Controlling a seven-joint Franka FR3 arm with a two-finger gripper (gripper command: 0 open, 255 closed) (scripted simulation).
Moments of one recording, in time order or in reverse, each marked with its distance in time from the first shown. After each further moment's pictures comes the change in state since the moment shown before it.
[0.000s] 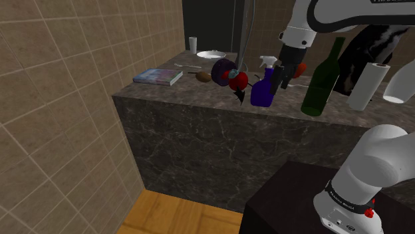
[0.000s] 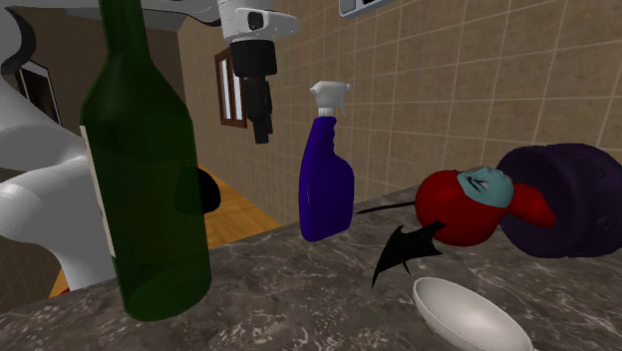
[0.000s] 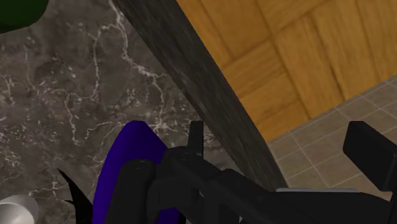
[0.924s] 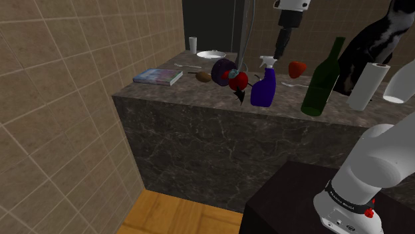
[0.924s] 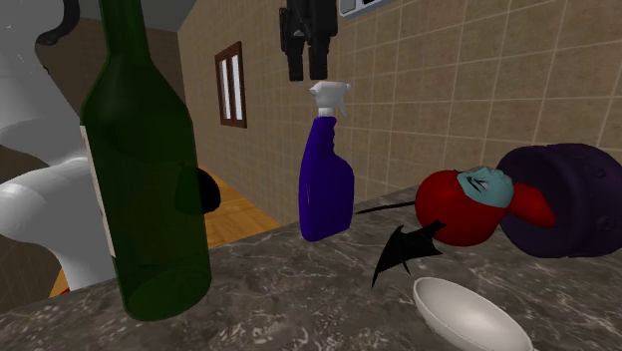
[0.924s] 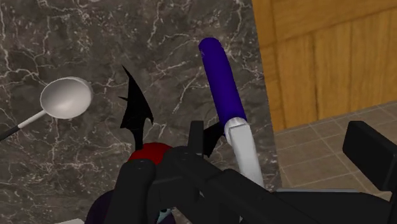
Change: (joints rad) arm 0.036 0.357 -0.220 0.519 -0.076 -0.199 -0.442
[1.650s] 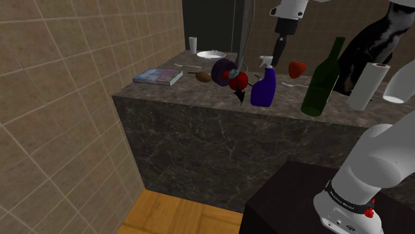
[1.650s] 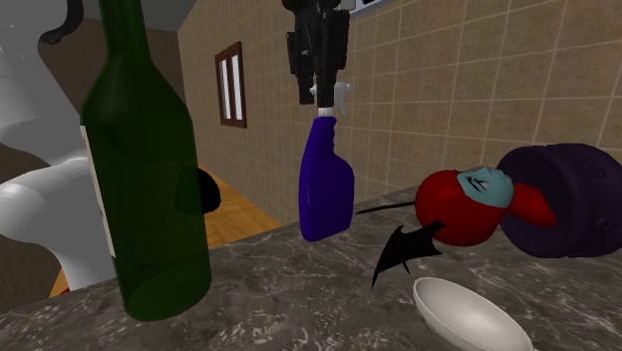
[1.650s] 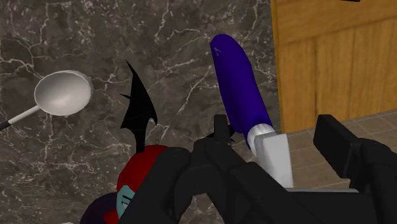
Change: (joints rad) arm 0.003 0.024 -0.021 -0.045 -0.003 0.062 -0.066
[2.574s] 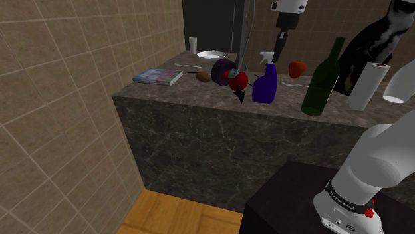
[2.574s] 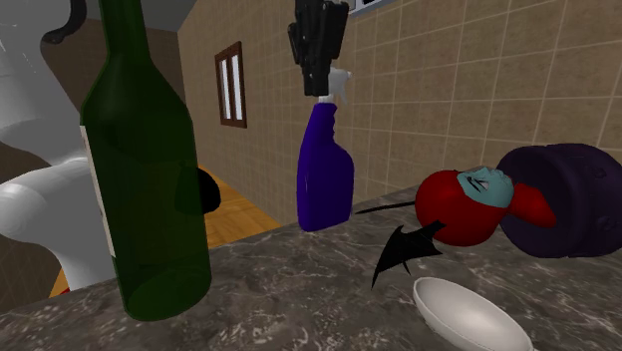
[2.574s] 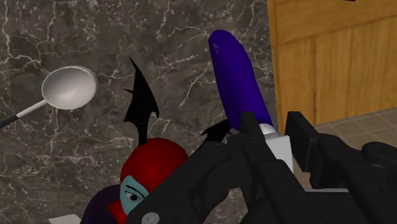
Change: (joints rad) arm 0.002 0.018 -0.001 0.065 0.003 -0.047 0.002
